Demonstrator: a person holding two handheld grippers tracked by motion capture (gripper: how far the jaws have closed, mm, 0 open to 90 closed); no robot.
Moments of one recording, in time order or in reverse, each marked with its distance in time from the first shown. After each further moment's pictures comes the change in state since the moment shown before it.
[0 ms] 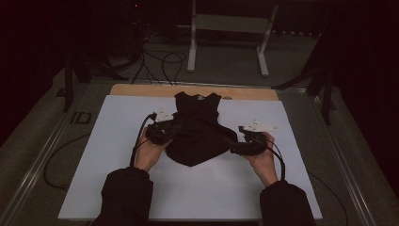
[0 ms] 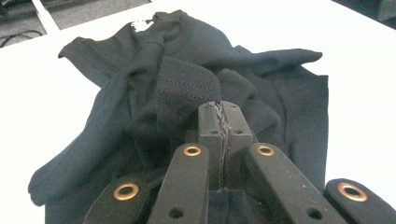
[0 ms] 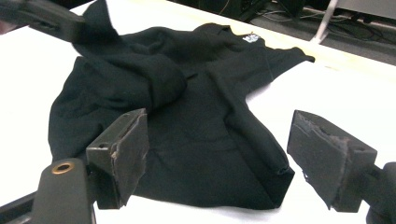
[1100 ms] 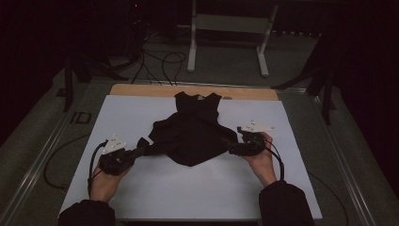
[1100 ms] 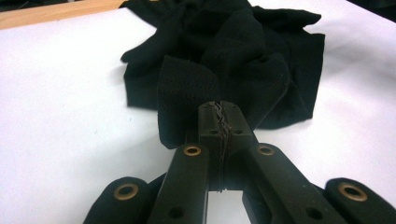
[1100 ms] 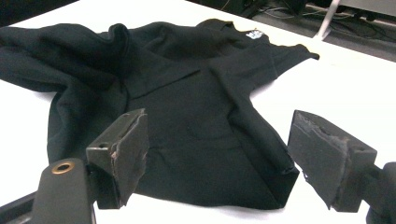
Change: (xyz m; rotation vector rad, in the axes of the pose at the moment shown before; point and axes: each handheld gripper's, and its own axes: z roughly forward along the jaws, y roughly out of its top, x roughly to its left) left arm 0.024 -0.089 -0.103 -0.043 0.040 -0.072; right arm 0.003 -0.001 0.004 0.016 0.004 -0.011
